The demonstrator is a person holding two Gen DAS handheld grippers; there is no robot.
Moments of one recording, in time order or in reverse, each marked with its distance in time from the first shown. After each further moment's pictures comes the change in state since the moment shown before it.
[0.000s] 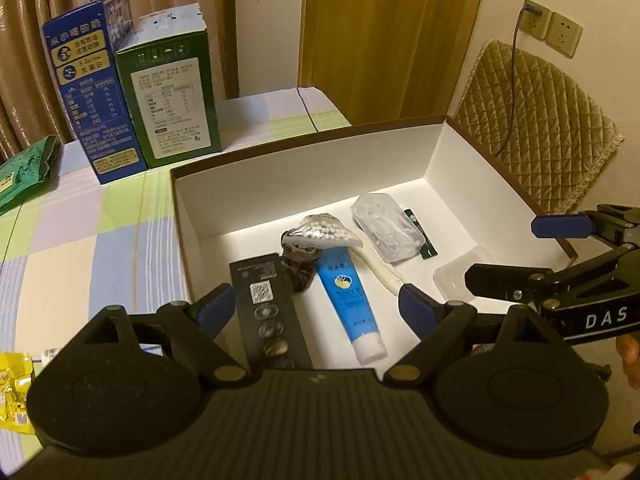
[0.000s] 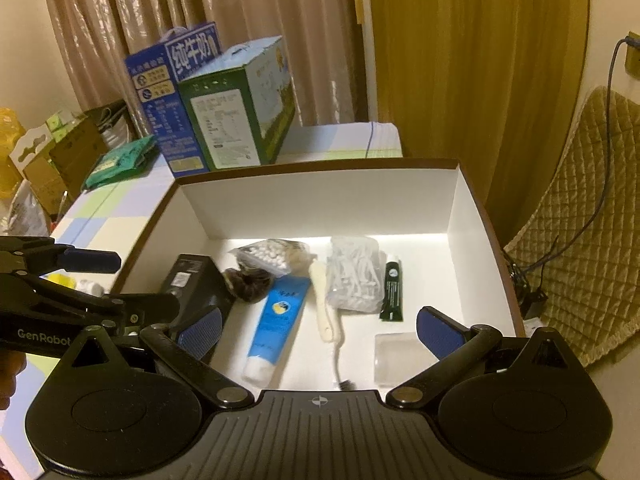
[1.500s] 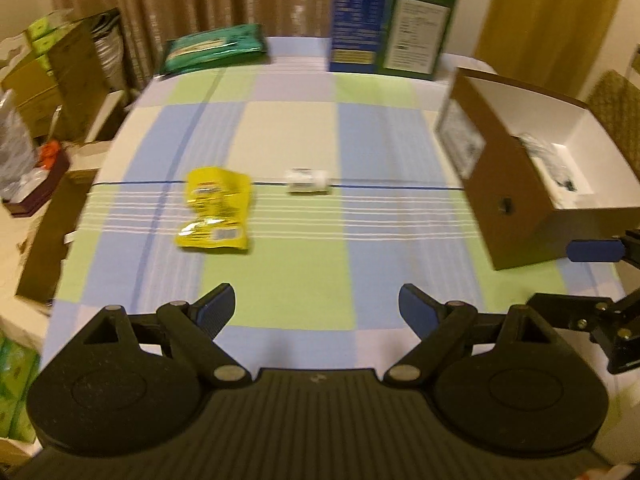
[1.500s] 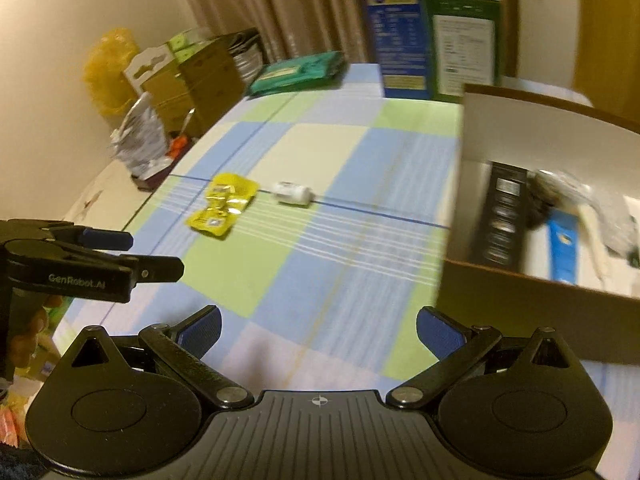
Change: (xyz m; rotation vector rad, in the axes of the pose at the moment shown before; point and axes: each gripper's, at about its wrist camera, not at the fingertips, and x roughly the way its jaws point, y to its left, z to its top) left arm -0.129 0.202 -0.161 -0.265 0.086 0.229; right arm 0.036 0.232 -0.070 -0.168 0.164 0.293
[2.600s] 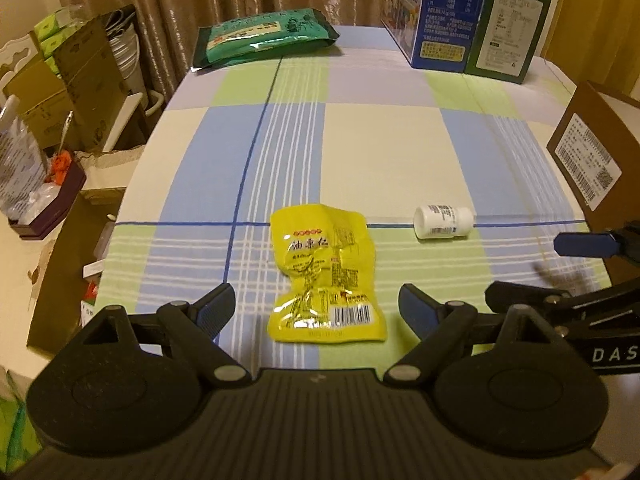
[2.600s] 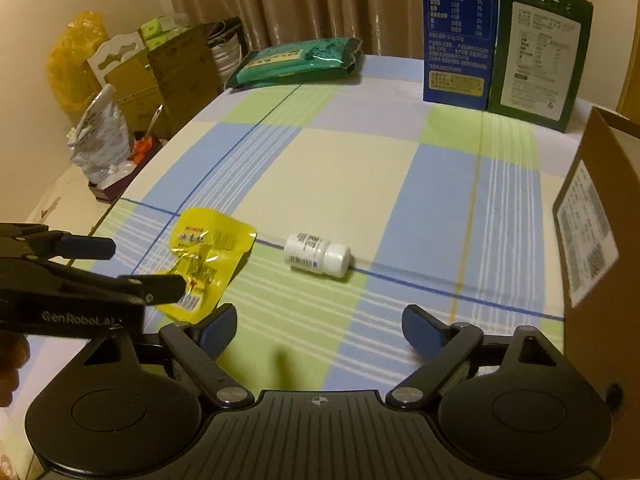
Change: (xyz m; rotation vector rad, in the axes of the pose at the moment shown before) left arm 0.110 0.097 0.051 0.032 0.006 0.057; right arm 0.163 0.035 0.070 0.005 -0.009 -0.119
